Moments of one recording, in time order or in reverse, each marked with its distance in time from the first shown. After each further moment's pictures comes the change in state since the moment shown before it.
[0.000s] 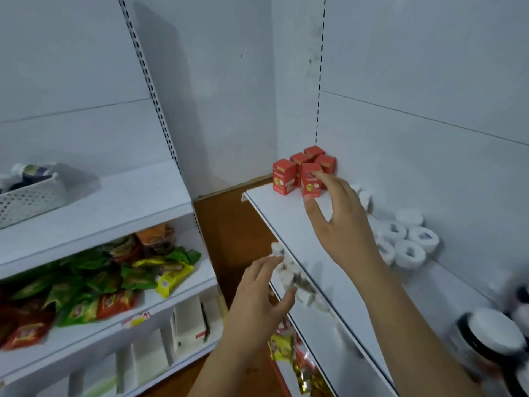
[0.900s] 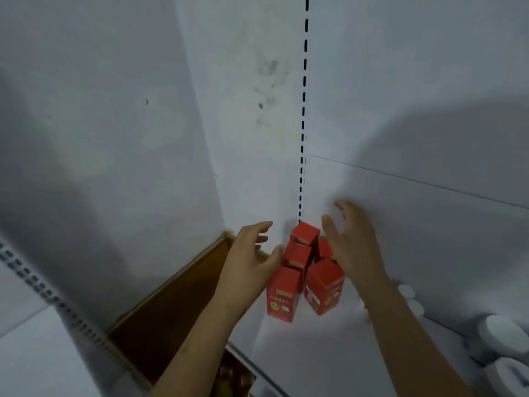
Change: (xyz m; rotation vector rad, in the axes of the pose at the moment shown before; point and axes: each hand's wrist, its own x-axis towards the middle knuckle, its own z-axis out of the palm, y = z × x) left_hand 0.457 -0.077 -0.033 -0.282 -0.209 0.265; right_hand 0.278 0.124 0.119 -0.198 0.301 0.527
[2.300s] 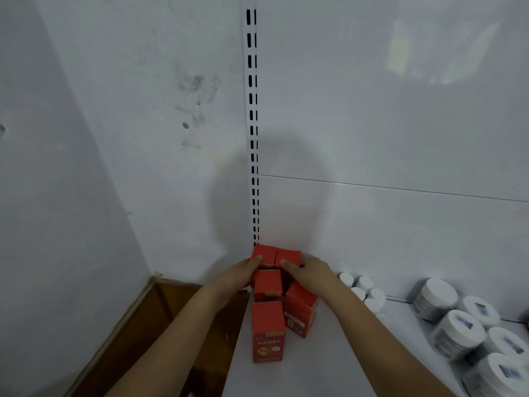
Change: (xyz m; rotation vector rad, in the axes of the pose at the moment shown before) left_hand 0.122 -0.067 0.063 -0.270 -0.842 -0.378; right_hand 0.008 0.022 0.046 -0.138 -0.214 0.478
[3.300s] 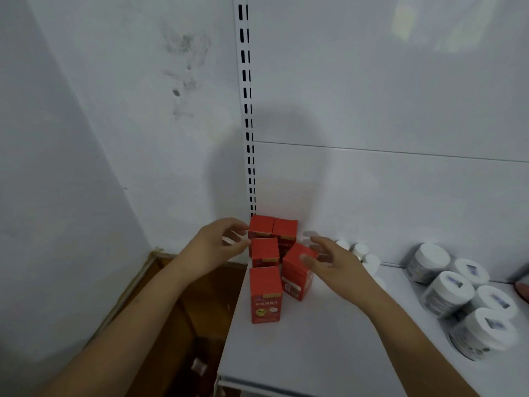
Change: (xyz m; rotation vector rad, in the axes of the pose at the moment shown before) left_hand -0.047 -0.003 -0.037 0.475 0.169 0.539; right_hand -0.067 0.050 -0.007 0.232 0.097 -0.099
